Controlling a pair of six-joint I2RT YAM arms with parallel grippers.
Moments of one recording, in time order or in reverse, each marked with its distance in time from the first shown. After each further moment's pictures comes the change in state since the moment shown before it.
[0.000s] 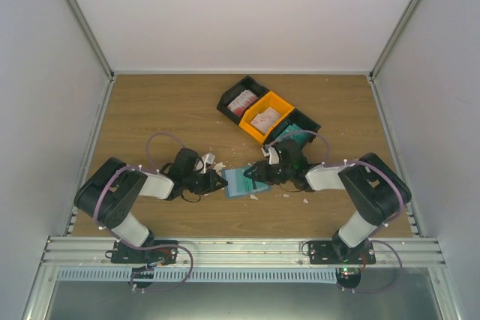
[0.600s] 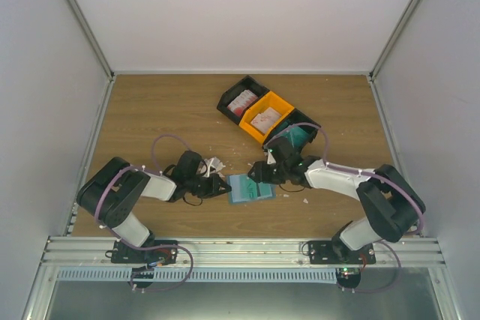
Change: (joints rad) left arm -0.045 0.013 -0.002 0.005 0.060 0.007; right arm 0.076 -0.171 0.145 -0.500 0.352 -0.116
